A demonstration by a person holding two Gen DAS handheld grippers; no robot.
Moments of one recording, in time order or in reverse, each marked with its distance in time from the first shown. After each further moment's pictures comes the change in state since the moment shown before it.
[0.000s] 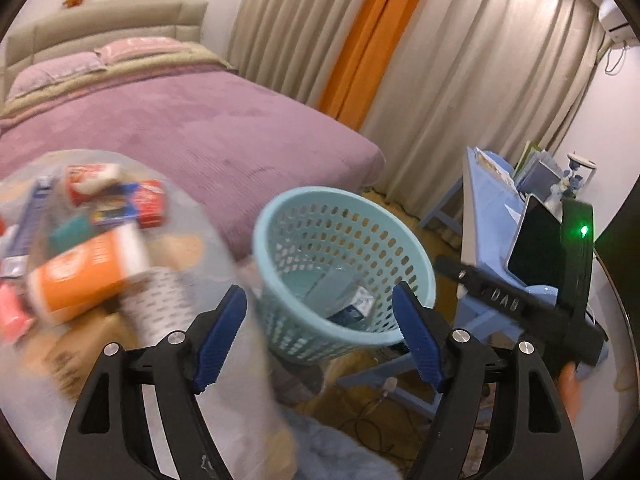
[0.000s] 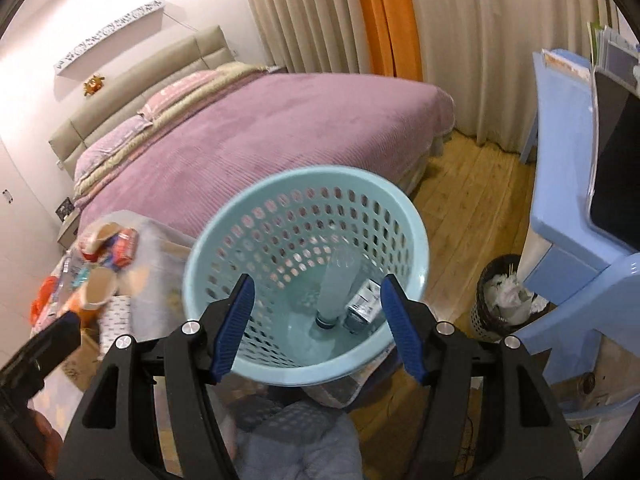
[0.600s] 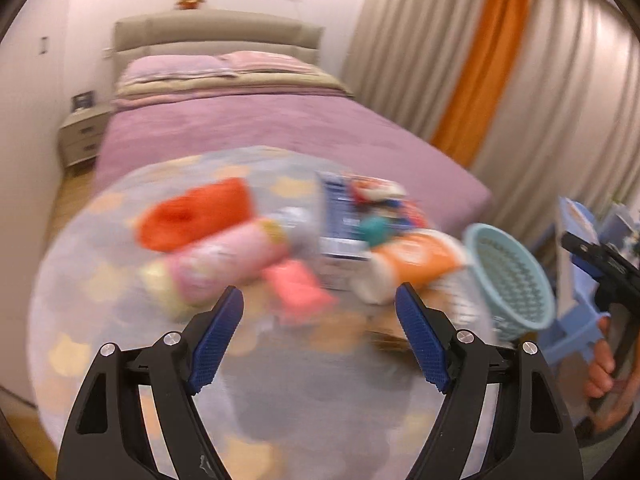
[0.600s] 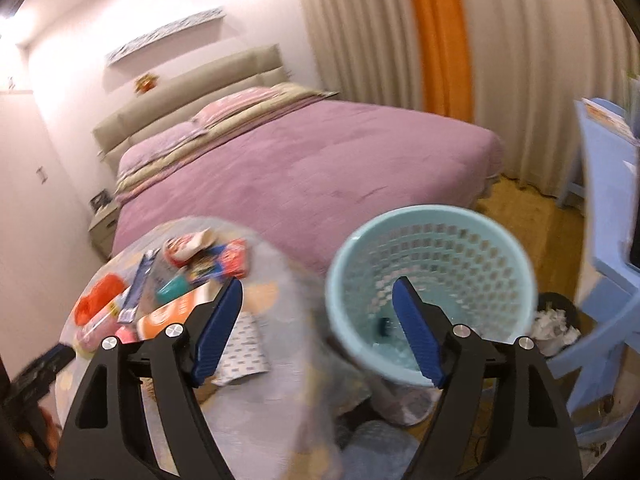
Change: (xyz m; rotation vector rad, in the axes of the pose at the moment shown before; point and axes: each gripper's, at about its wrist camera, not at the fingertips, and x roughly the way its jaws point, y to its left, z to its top) left arm -0.137 0.213 -0.020 -0.158 -0.091 0.335; right arm -0.029 0.151 -0.006 -0.120 -0.079 0.125
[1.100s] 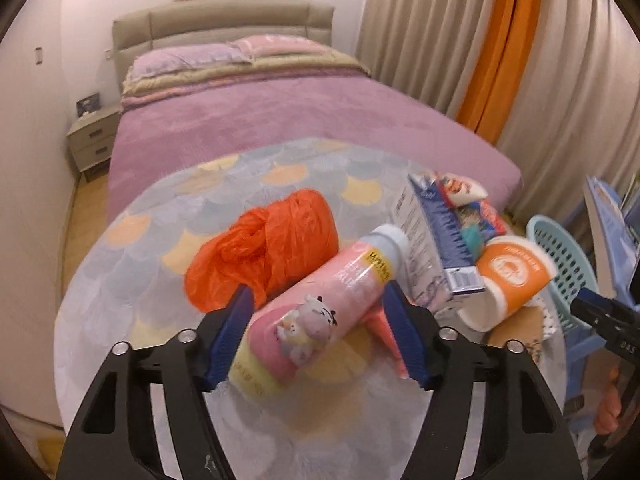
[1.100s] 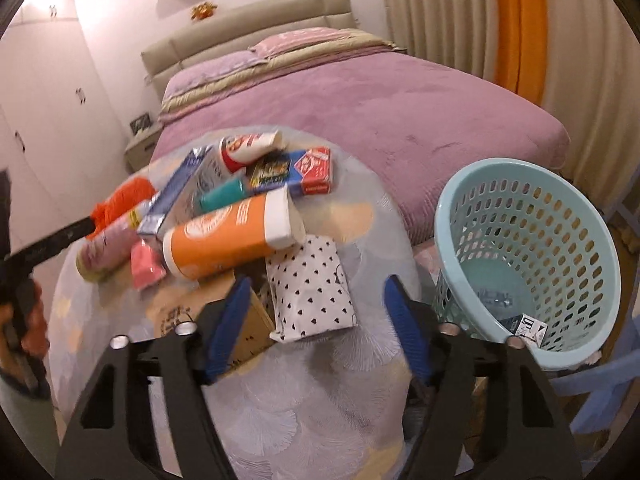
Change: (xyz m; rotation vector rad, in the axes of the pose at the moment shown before) left arm 0.061 0.058 0.036 0.076 0.096 0.057; right arm 0.063 0.065 -0.051 -0.181 0.192 0.125
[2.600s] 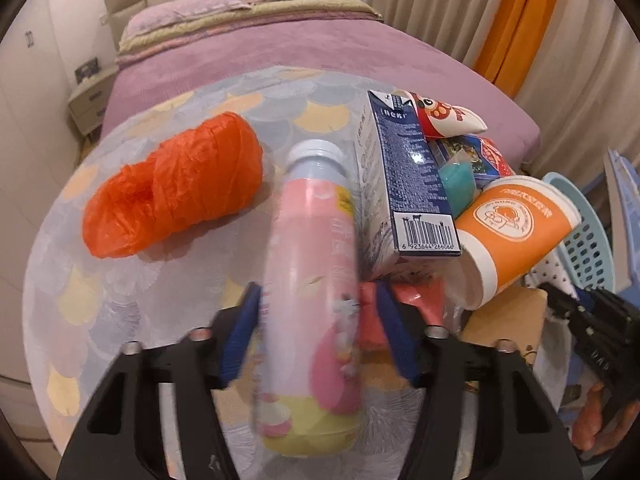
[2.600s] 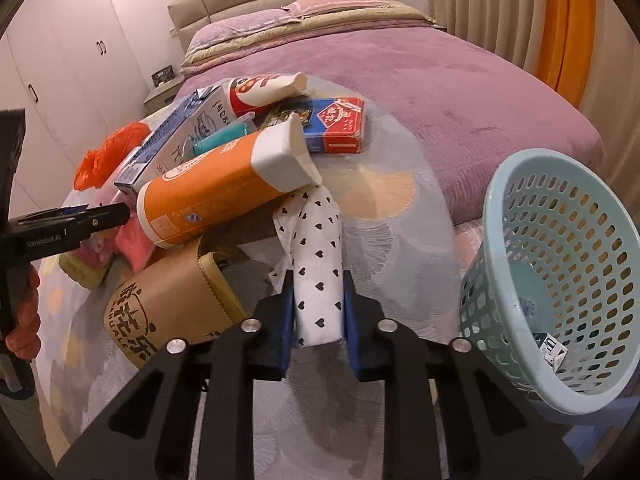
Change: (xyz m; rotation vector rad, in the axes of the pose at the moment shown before) left arm 0.039 -0.061 -0.015 -0.019 0.193 0.076; right arm 0.057 -0.002 -0.001 -0.110 0.121 0.066
